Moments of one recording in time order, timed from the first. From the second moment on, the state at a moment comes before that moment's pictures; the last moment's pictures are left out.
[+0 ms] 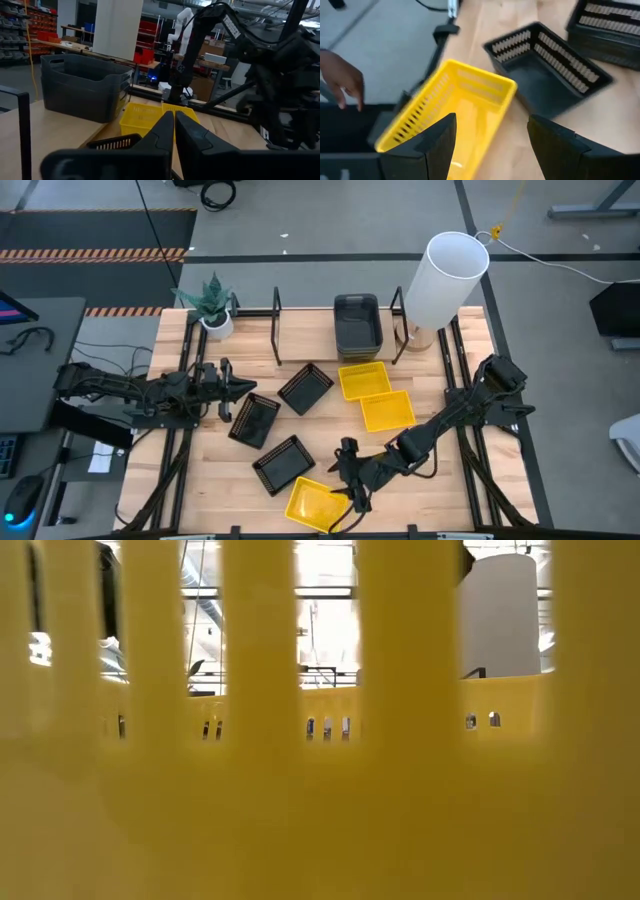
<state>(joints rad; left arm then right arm) -0.11 0.40 0.01 0.50 -0.29 -0.20 0.59 1.79 1.15 0.01 0.29 0.36</state>
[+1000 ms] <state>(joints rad) -0.11 0.40 0.01 0.50 -0.29 -0.20 0.79 1.87 1.33 -0.32 0.19 0.18</state>
